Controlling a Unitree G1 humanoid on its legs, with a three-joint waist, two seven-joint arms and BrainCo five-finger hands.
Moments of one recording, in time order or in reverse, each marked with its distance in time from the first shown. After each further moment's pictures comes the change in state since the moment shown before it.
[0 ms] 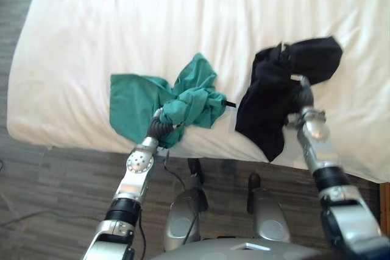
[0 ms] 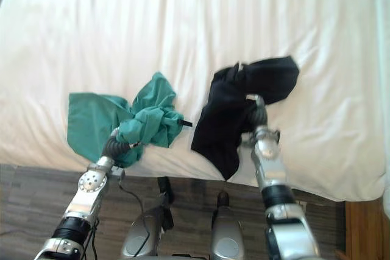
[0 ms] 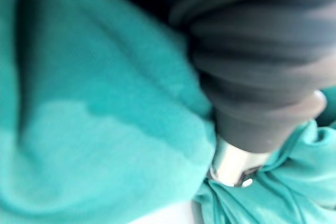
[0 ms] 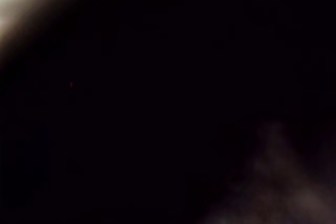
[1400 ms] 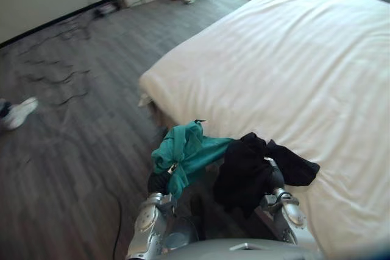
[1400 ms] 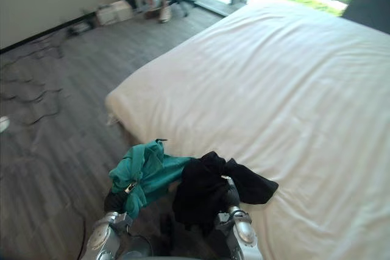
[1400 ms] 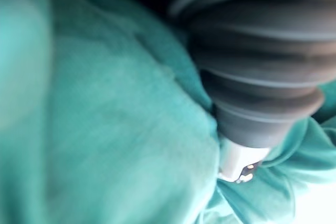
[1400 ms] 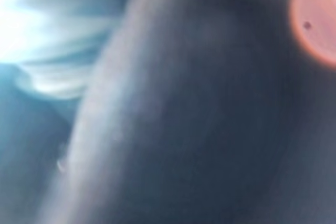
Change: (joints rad) left arm 0.383 -0.195 -0.059 -0.134 -0.398 0.026 0.099; right arm 0.487 0.146 0.098 -0.220 0.073 0.103 0.093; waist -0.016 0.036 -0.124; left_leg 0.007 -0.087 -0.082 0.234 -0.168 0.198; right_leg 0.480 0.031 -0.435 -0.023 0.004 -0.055
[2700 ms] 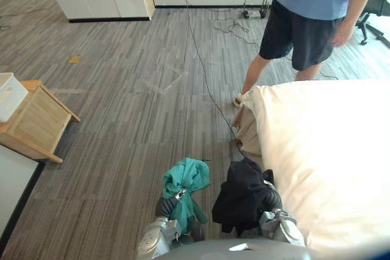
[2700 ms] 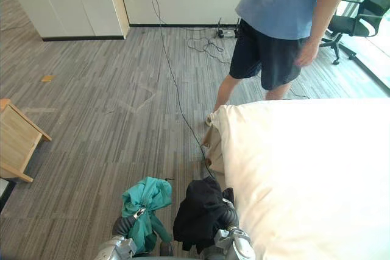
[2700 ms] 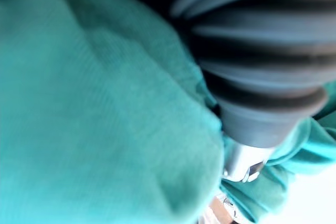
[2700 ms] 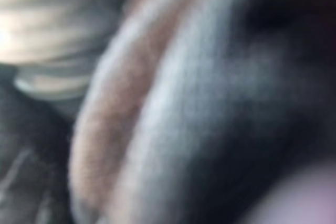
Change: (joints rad) left arm -0.017 0.038 -0.077 0.288 0.011 -0.060 -0.079; right arm -0.033 0.089 -0.060 0.351 0.024 -0.021 0.033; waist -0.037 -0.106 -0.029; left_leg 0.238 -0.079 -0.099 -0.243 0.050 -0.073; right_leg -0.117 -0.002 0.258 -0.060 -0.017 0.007
